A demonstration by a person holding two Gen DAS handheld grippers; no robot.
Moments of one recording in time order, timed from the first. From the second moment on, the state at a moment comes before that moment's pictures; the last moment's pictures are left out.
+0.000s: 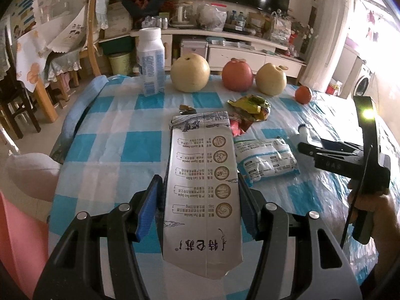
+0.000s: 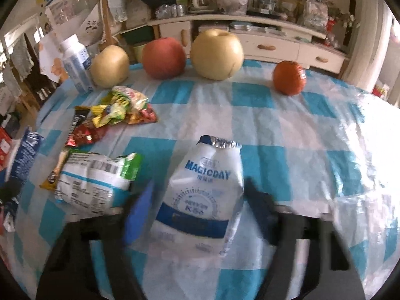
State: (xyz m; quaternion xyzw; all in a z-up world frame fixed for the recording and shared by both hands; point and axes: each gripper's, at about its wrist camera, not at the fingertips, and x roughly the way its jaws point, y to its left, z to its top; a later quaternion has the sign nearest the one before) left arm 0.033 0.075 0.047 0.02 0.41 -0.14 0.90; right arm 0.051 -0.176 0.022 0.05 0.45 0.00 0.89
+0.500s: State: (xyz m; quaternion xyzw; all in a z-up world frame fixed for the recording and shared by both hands) left arm 0.027 0.104 0.063 0.03 0.38 -0.06 0.92; right arm 0.036 -0.173 0.049 0.07 0.41 0.04 0.91
